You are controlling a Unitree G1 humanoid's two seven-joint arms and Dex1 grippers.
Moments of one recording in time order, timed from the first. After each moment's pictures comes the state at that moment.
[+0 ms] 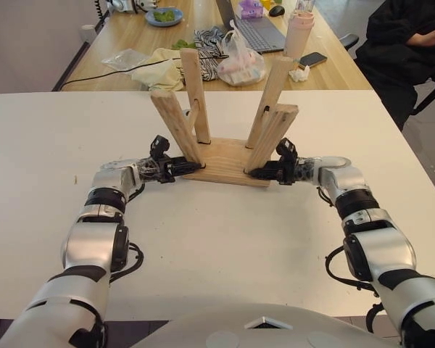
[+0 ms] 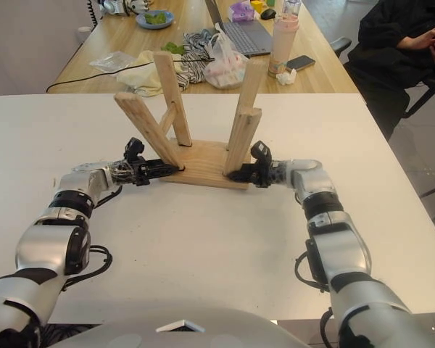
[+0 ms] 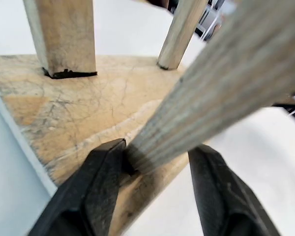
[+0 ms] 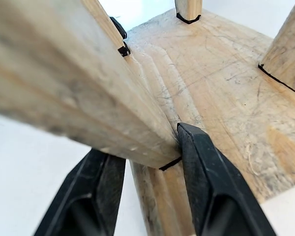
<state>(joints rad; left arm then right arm) -0.71 0.39 0.06 1.04 -0.28 0.38 -1.27 -0.70 -0.34 0.12 0.84 0.19 0.37 1.23</state>
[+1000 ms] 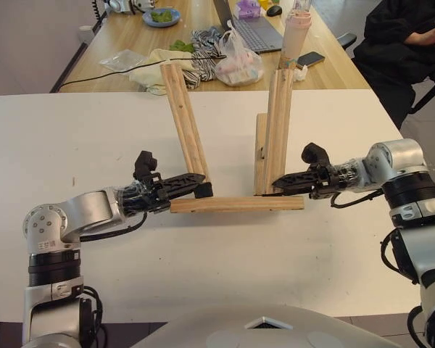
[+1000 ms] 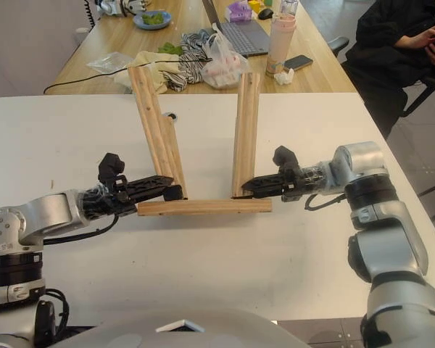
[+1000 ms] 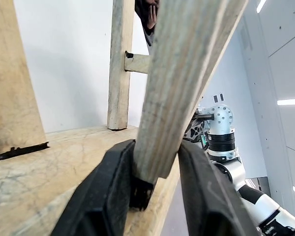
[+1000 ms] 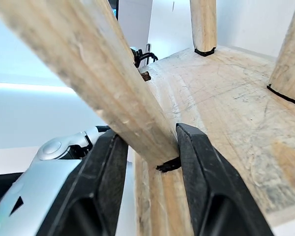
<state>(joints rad) -0.16 0.59 0.21 -0.05 -1.98 1.31 0.17 -0.71 -0.64 0.31 0.50 0.61 1.53 1.54</state>
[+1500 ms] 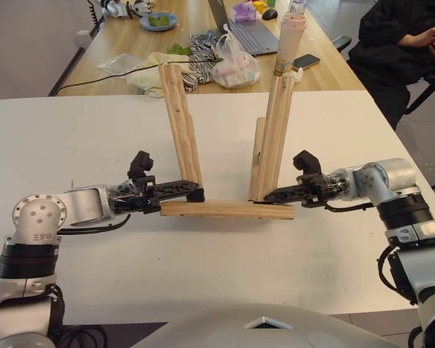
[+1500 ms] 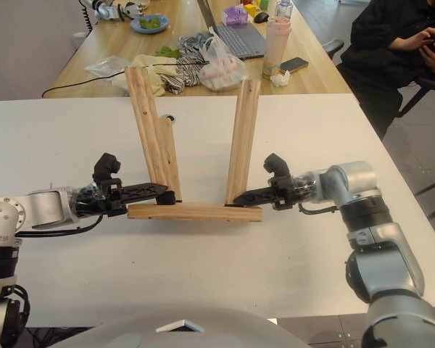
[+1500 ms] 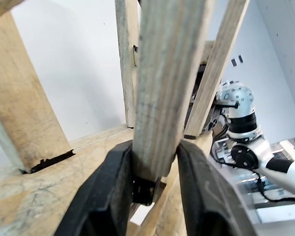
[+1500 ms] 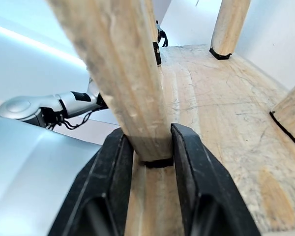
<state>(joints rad) -0.20 0.82 0.05 -0.10 -1.44 1.19 -0.50 -0.56 -0.60 0.27 0.31 0.67 1.21 1.46</state>
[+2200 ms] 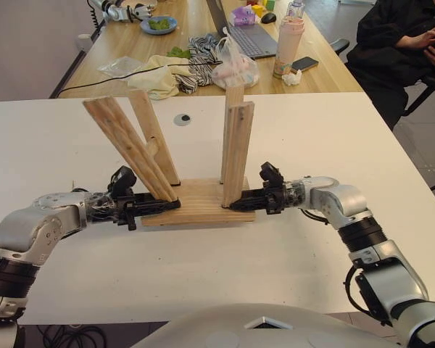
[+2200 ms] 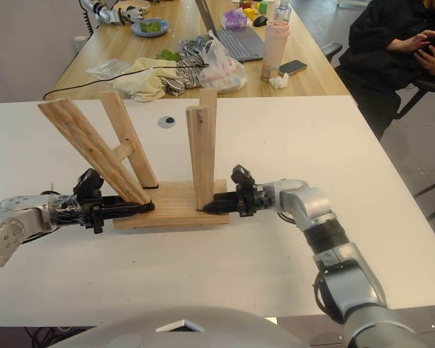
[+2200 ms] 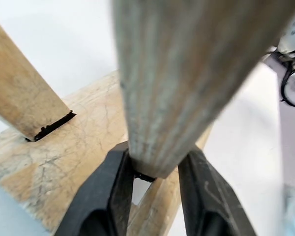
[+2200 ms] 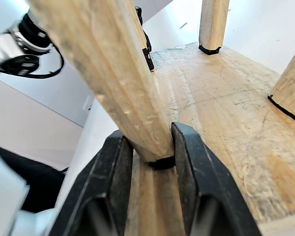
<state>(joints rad) -0.04 0.98 -0.11 -0.04 -0.78 0.57 -1.01 -0.41 -0.40 0.34 0.28 0.49 0.61 1.21</state>
